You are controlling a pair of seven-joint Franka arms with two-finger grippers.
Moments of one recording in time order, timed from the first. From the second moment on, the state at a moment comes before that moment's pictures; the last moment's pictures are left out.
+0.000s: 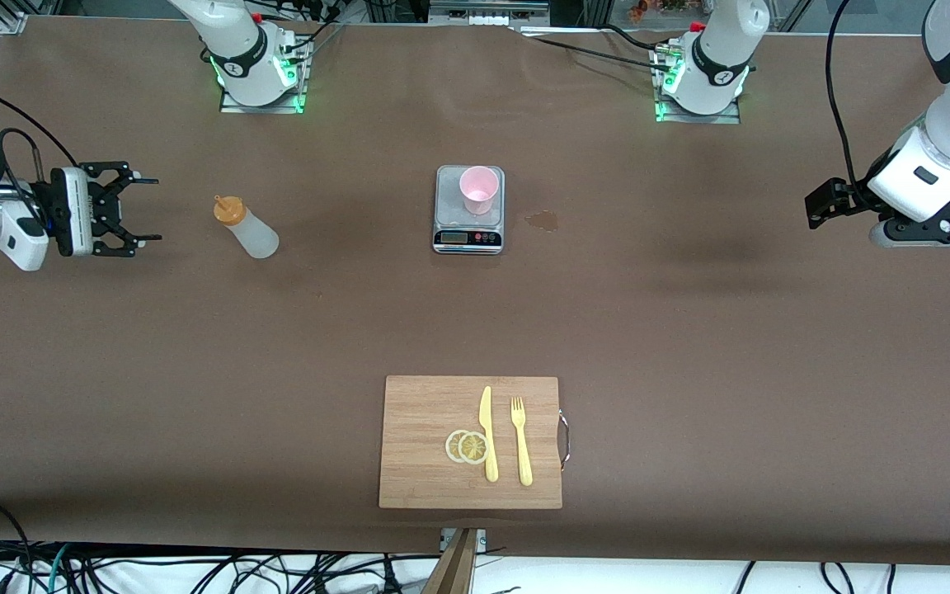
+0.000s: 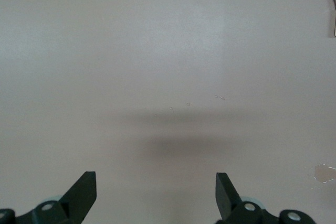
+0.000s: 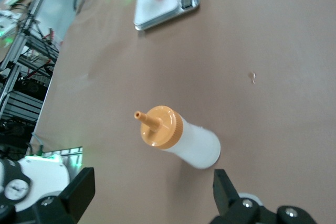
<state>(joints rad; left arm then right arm) -0.09 -0.04 0.04 -1.81 0.09 1.71 -0.07 -0.10 0.26 -0.21 -1.93 0.50 1.52 -1.94</state>
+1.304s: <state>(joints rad) 0.02 -0.01 -0.06 -1.75 0.01 1.71 -0.07 -0.21 0.70 -0.22 -1.96 0.87 1.50 -2.71</state>
